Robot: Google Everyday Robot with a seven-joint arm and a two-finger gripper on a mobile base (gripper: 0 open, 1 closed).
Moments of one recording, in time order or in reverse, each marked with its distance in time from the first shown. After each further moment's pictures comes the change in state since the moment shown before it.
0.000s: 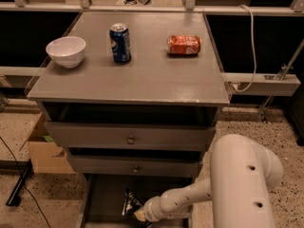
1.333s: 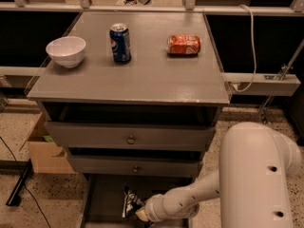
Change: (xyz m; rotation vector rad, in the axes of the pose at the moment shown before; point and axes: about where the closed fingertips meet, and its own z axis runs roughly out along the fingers) arm -0.022 0.028 -0.064 0.032 -0.005 -0.126
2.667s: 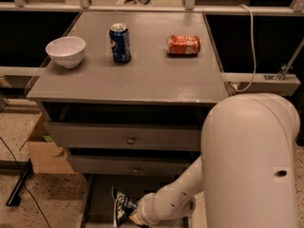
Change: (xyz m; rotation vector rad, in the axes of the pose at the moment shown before) arm -0.046 0.062 -0.071 0.028 0.076 -0.196
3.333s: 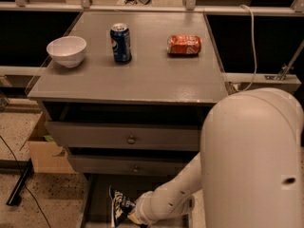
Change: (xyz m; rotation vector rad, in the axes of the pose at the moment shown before) arm -0.009 0.003 -0.014 0.008 0.008 -0.022
